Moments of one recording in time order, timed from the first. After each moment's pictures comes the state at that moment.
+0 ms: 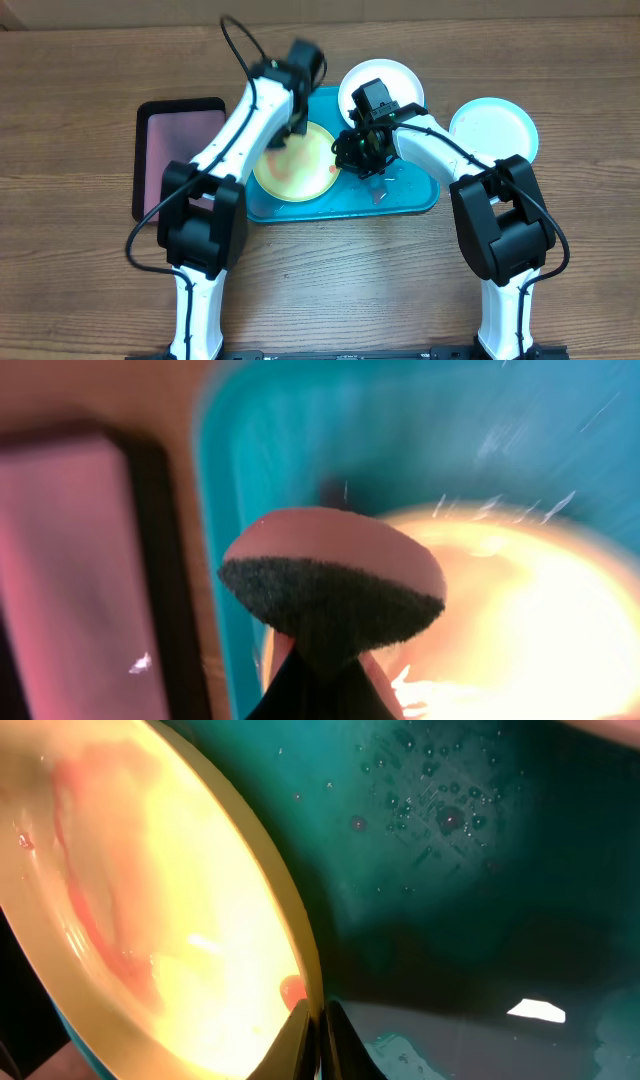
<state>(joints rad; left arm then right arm) -0.37 2.21 1.97 -1.14 -0.32 -0.32 0.43 2.14 1.49 -0.64 -0.39 0.59</state>
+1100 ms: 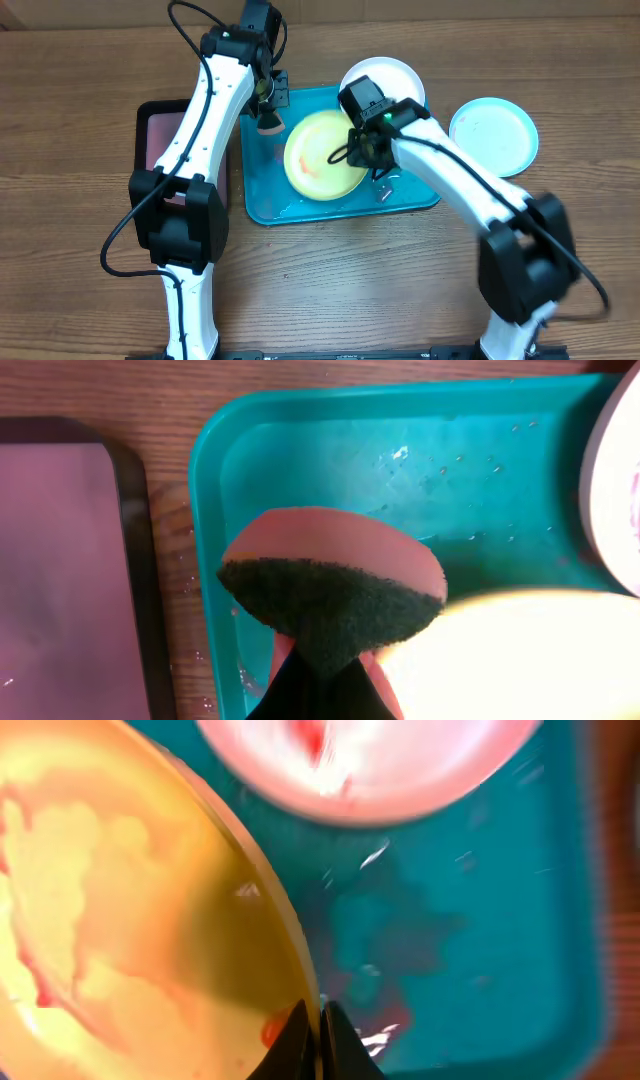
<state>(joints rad) -0.25 2.20 2.09 -1.21 -0.04 -0.32 0.55 1.90 1.55 -0.92 0.21 0.60</state>
